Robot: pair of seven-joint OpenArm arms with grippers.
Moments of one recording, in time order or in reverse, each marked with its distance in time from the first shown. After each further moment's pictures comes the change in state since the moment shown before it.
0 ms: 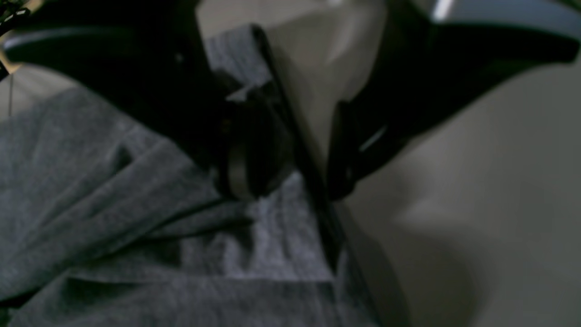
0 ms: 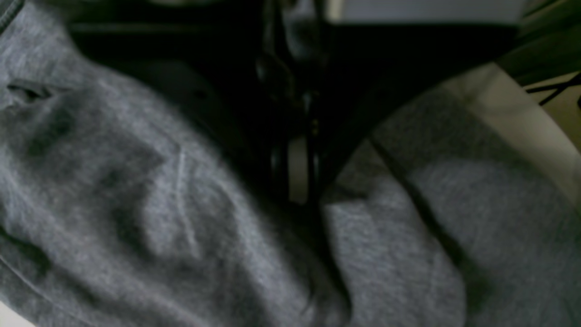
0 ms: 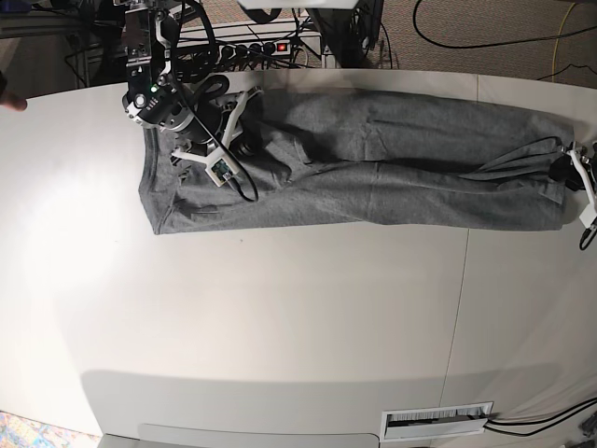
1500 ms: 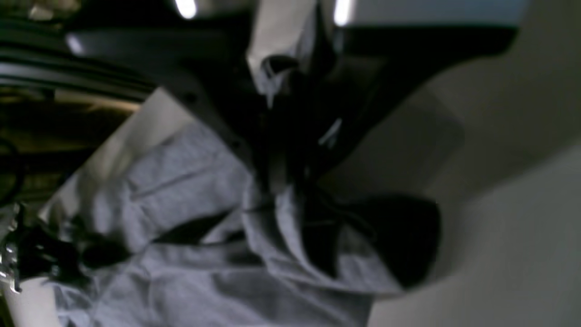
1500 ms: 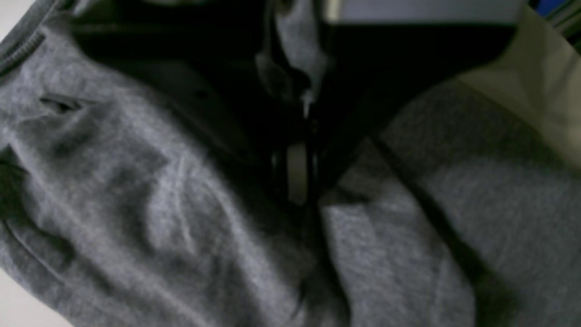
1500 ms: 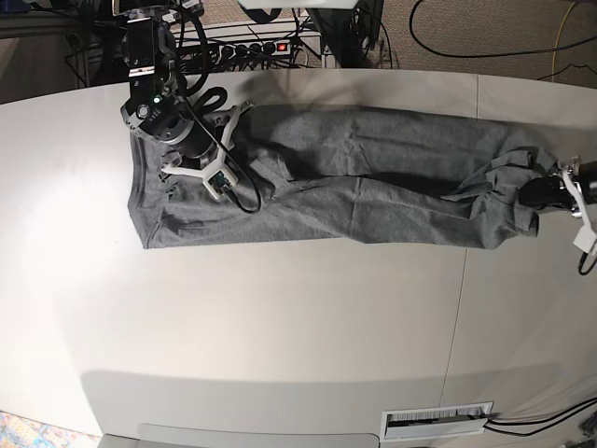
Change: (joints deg) left arm 1.1 2.0 -5.3 10.2 -35.5 -1.1 18.6; right arm 3.2 0.2 -0.1 -0.6 -9.1 0.0 2.2
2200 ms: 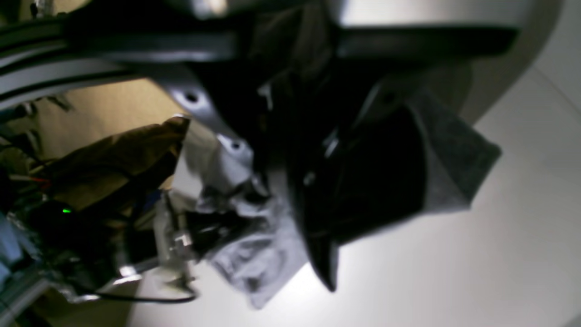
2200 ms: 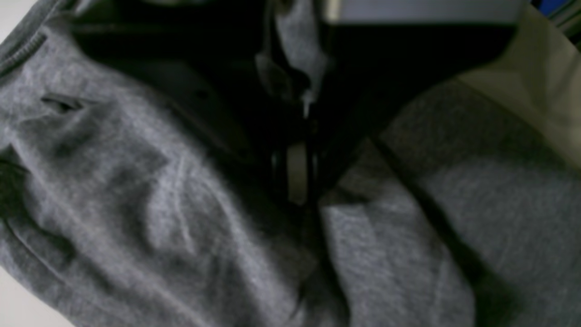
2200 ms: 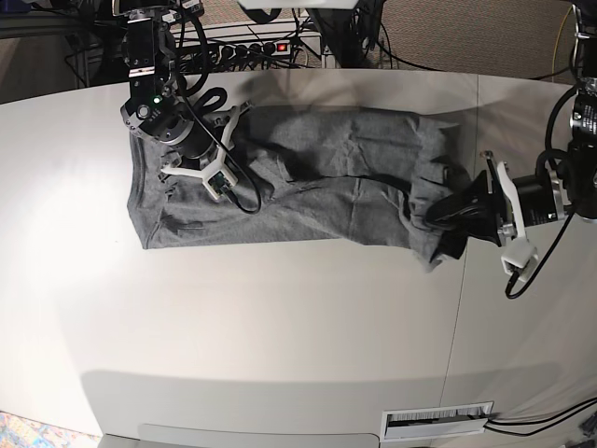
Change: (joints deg) left arm 0.0 10.1 0.0 30.3 0.2 0.0 -2.5; right arm 0.1 0.0 0.0 0.0 -0.4 0.0 0.0
